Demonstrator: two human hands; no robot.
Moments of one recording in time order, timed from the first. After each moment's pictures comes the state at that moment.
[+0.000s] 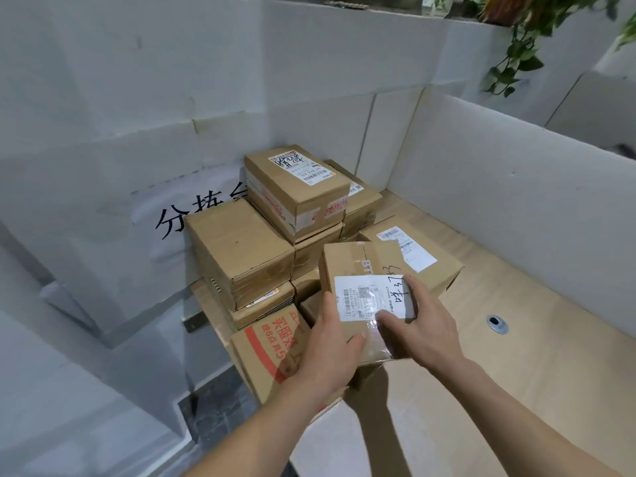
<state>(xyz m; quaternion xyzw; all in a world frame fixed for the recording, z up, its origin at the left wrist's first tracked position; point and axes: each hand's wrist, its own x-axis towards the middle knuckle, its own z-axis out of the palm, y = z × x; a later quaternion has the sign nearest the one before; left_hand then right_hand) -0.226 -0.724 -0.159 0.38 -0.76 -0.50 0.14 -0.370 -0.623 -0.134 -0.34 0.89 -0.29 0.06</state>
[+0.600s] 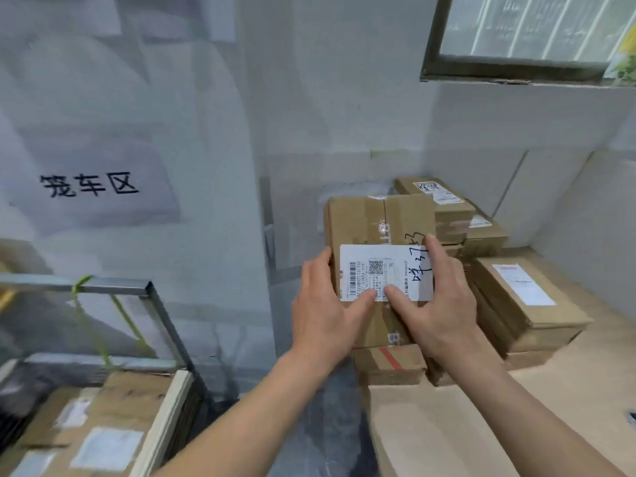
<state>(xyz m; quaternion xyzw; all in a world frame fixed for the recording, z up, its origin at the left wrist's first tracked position) -0.039 -0.618 -0.041 0.52 -0.67 -0.24 0.47 -0.215 -0.595 -0.043 -0.60 0.67 -0.44 -0.01</state>
